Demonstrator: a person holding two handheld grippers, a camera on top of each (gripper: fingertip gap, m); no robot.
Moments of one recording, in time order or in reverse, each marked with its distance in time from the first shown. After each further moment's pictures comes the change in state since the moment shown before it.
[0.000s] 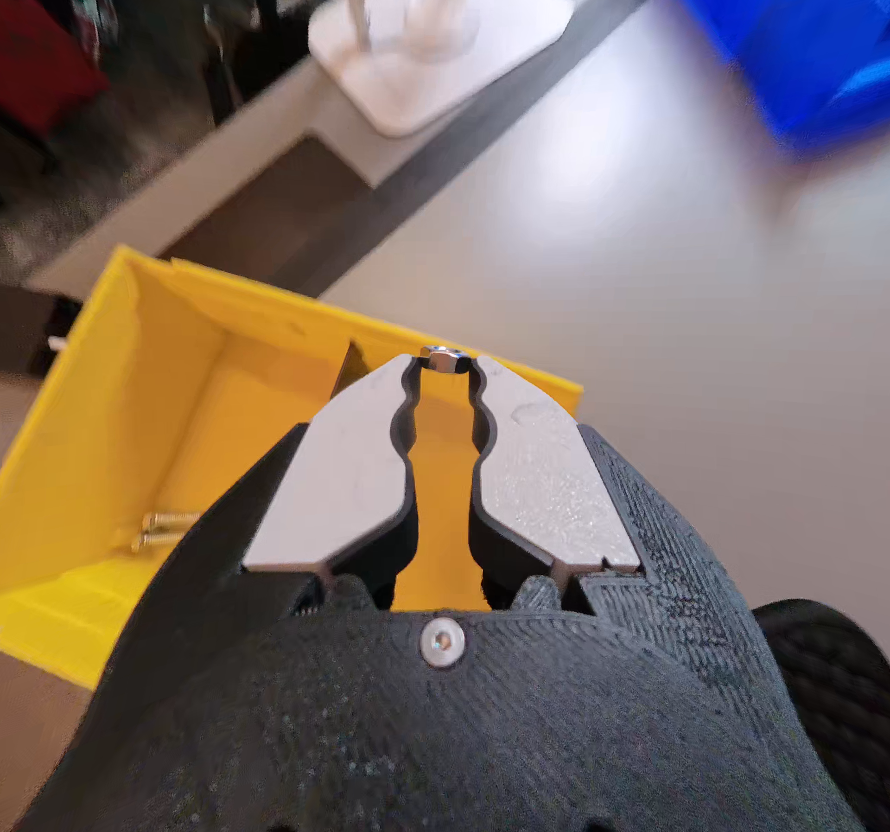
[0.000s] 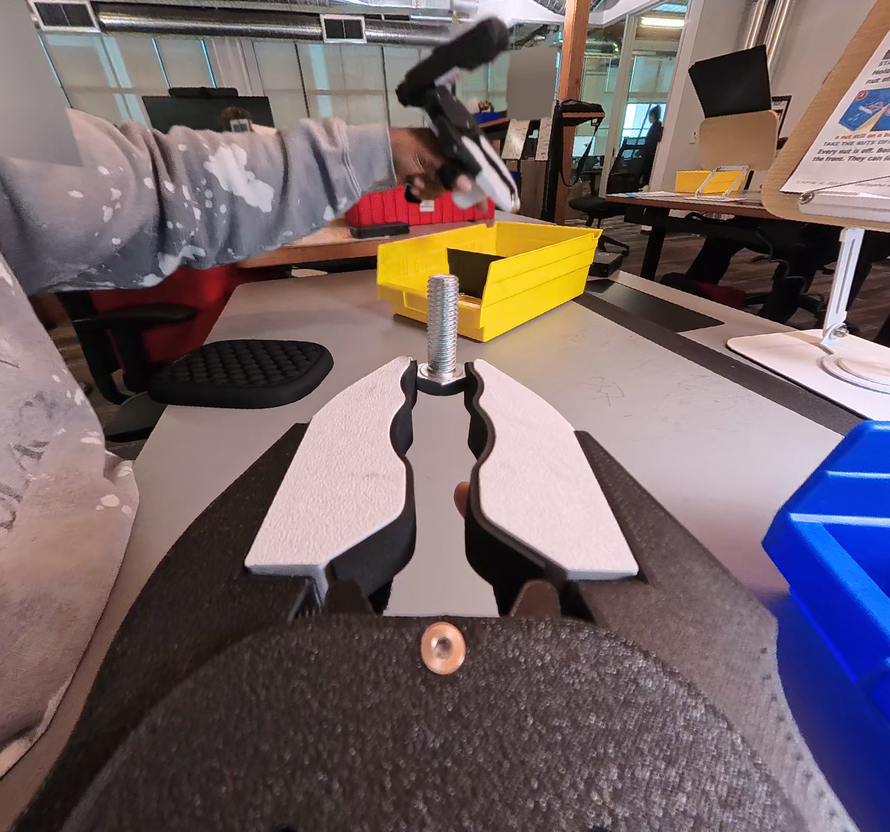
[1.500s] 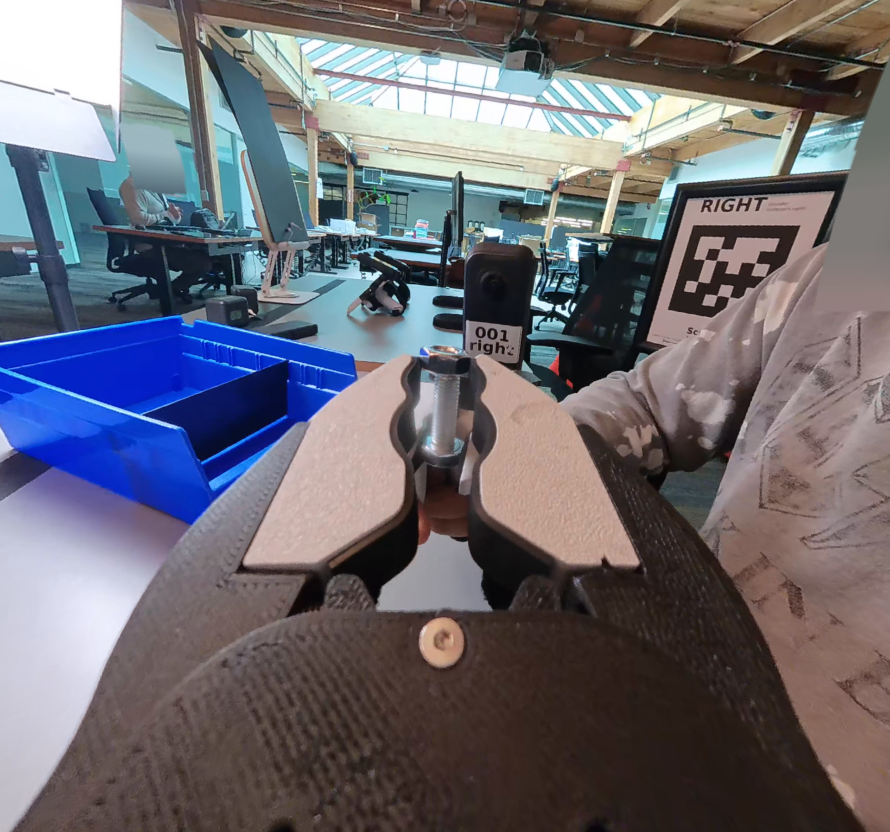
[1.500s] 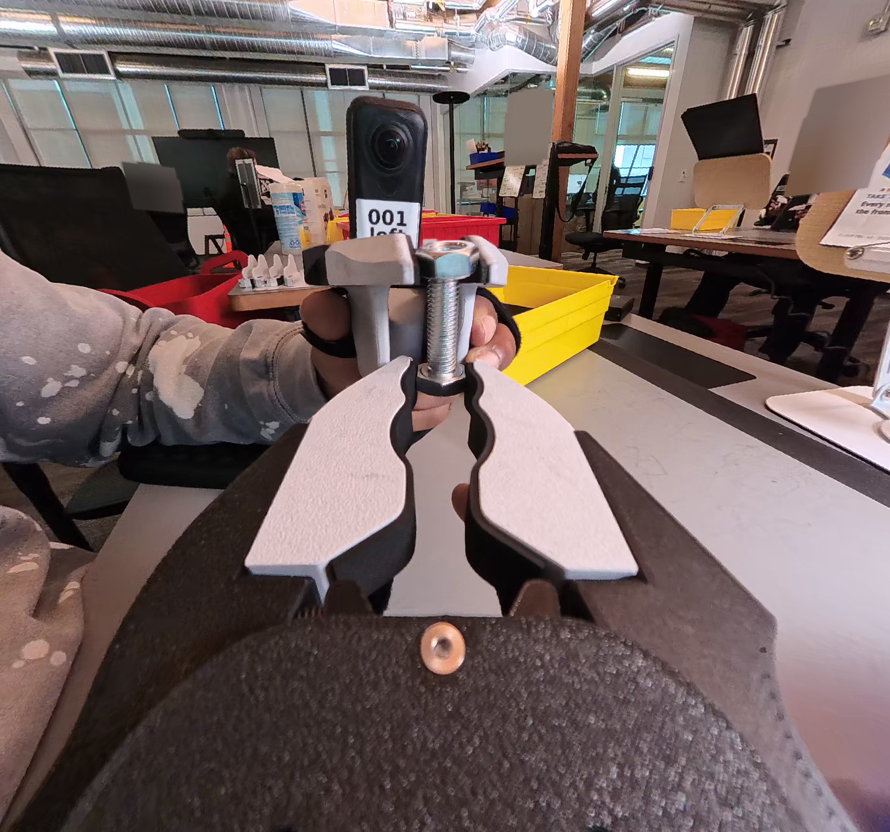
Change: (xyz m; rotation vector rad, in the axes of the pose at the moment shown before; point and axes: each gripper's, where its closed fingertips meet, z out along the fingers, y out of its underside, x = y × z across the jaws) left arm 0.330 -0.075 0.005 0.894 0.886 0.126; right arm -0.014 -0.021 0.064 0.073 0.006 -0.003
